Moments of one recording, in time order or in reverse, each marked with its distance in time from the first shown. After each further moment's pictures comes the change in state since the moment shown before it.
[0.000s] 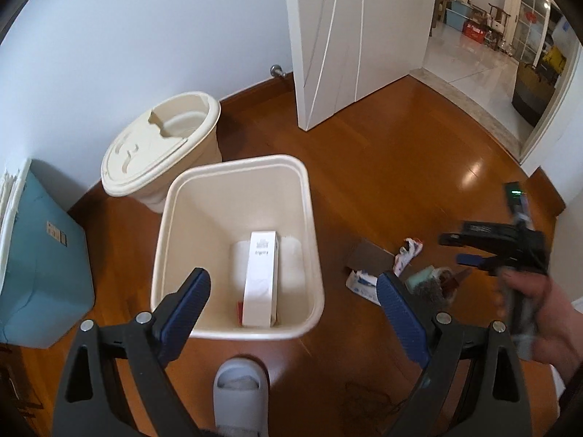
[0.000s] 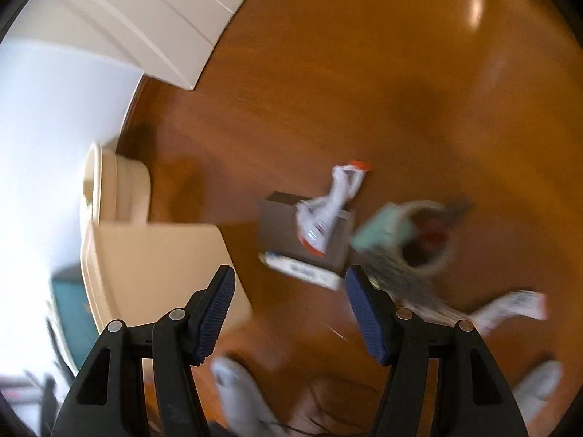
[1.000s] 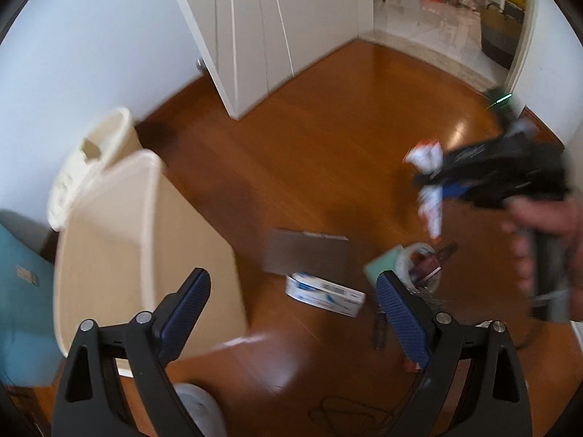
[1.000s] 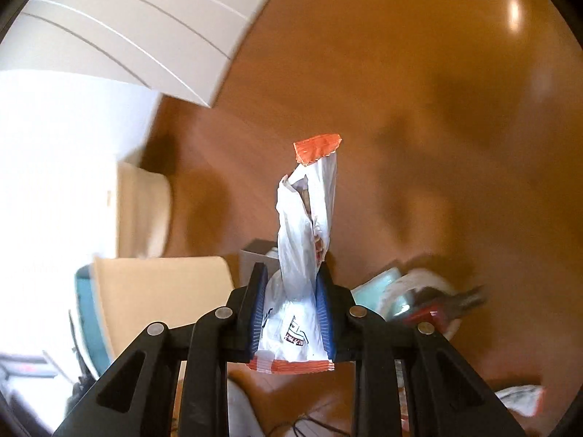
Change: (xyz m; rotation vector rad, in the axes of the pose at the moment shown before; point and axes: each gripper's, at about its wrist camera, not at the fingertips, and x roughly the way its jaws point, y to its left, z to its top) left arm 0.089 -0.144 -0.013 0.172 0.071 -0.040; right arm 0.000 -0.065 0.077 -0.098 -0.015 0.176
